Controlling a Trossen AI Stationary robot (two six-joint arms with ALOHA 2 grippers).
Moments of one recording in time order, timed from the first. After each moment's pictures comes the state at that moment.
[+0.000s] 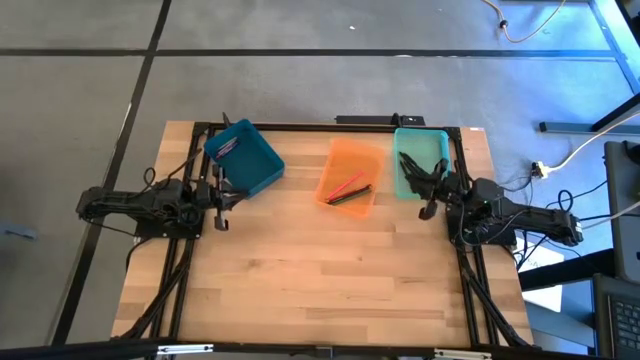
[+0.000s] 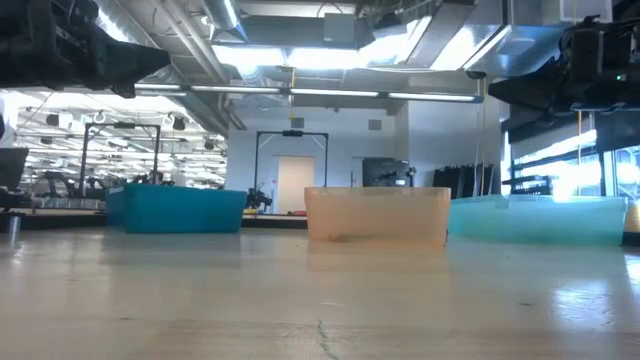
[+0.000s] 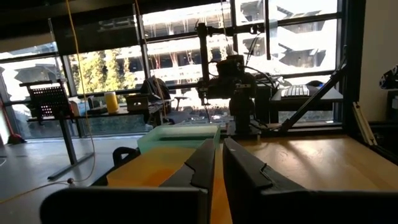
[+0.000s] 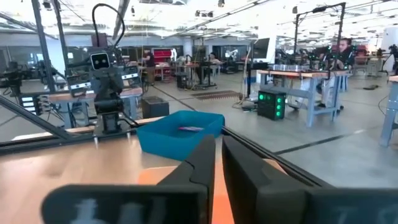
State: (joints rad) left arm -0.02 0.01 0.01 0.17 -0.19 0.12; right arm -0.17 0.02 0.01 0.15 0.22 0.02
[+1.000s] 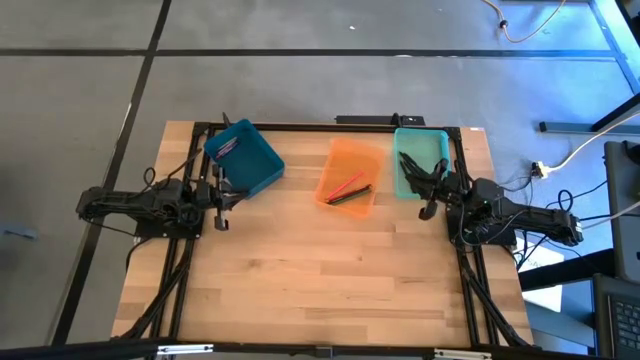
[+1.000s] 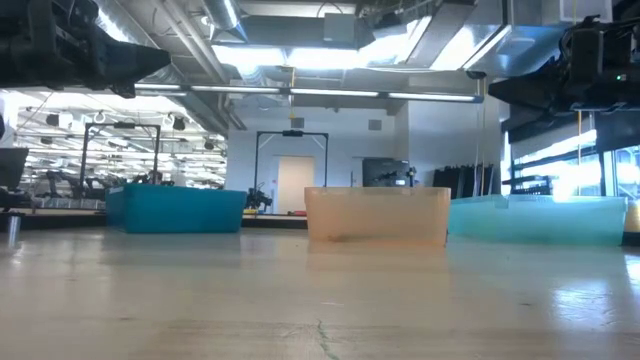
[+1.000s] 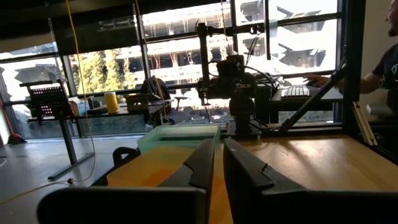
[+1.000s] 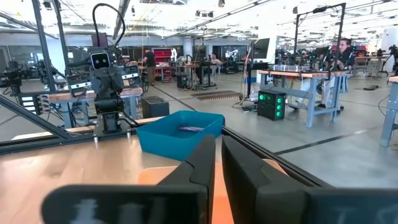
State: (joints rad) left arm -0.02 0.01 0.01 0.17 -0.19 0.12; right arm -0.17 0.02 0.01 0.15 0.22 0.02
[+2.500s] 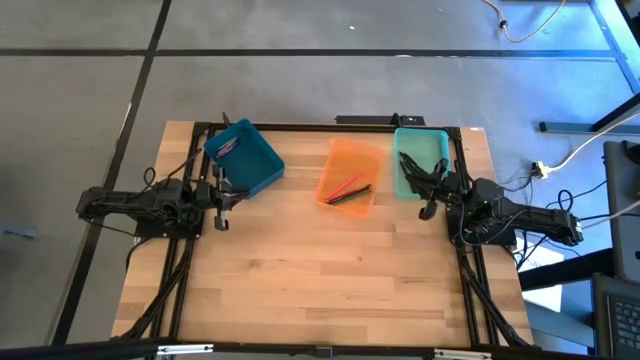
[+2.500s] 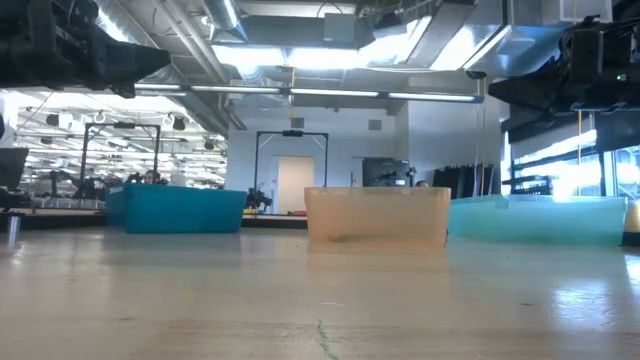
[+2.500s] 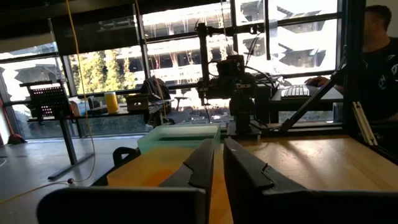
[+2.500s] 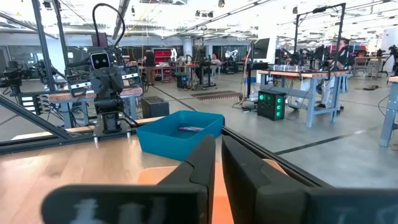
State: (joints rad) left arm -0.02 0.01 0.01 0.17 -0.19 0.12; right arm -0.17 0.02 0.01 0.15 0.22 0.02
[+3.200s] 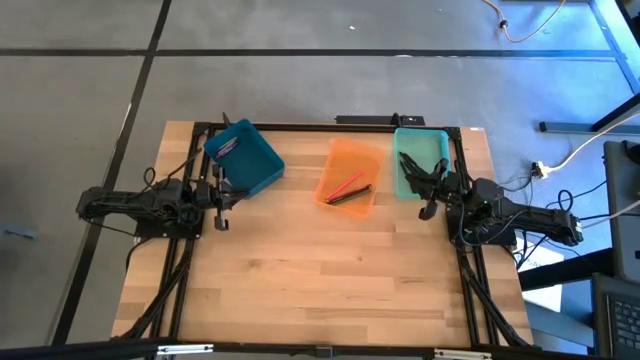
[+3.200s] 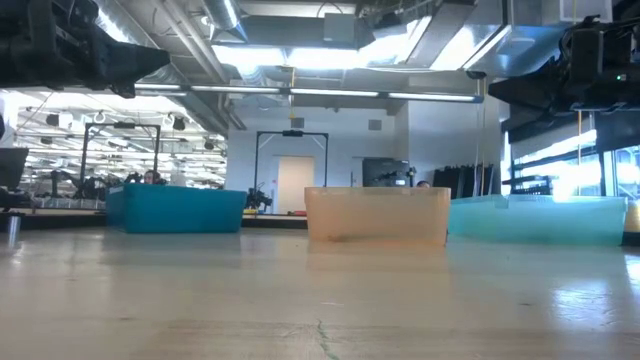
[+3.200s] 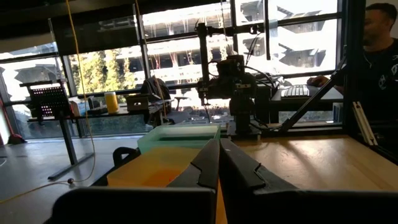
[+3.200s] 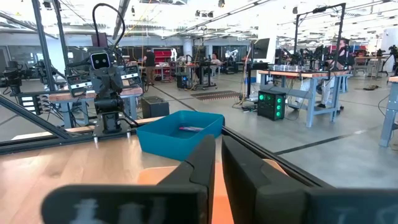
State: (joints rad) left arm -0.02 0.01 0.01 0.17 -0.19 0.12; right arm -0.17 0.02 0.01 0.15 0.22 0.02
